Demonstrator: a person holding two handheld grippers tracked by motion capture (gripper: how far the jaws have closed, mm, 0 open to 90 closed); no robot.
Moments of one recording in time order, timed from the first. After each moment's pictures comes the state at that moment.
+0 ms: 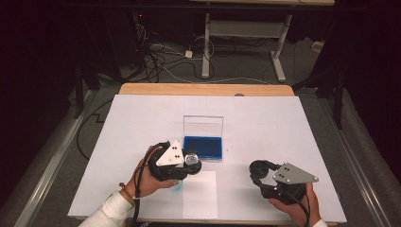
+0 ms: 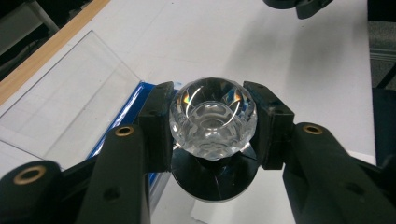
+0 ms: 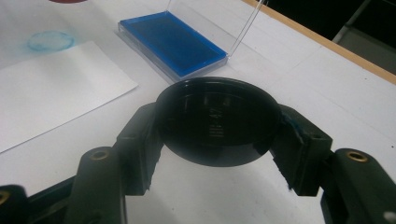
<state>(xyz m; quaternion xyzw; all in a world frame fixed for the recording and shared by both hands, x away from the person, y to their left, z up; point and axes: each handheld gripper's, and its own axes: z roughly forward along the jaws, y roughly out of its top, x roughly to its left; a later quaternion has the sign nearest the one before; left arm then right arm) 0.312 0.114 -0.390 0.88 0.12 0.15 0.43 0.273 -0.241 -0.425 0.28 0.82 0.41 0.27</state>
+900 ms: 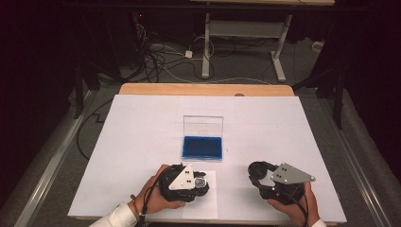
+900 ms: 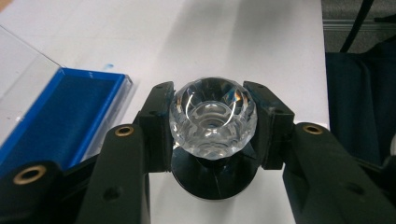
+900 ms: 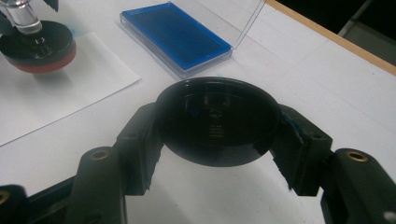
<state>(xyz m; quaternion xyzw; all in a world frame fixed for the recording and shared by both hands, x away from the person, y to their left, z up) 0.286 0.091 -0.432 0.91 0.08 0.12 0.40 0.273 -0.238 -0.428 0.28 0.83 0.40 0.26</state>
